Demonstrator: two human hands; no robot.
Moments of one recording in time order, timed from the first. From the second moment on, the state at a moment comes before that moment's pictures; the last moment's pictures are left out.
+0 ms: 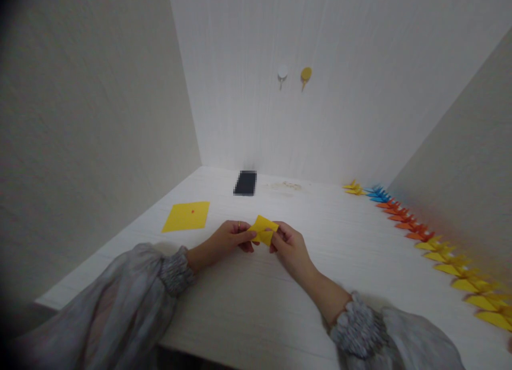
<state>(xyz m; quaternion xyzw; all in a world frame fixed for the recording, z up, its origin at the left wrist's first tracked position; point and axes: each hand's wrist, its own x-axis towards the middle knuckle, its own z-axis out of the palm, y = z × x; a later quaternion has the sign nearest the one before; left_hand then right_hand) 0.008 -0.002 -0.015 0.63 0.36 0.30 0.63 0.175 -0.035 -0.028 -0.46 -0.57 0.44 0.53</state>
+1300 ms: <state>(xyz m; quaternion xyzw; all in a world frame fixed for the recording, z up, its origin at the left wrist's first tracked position) 0.008 -0.003 -0.019 0.65 0.30 0.33 0.62 0.174 -0.038 -0.021 -0.43 -0.52 0.55 0.50</state>
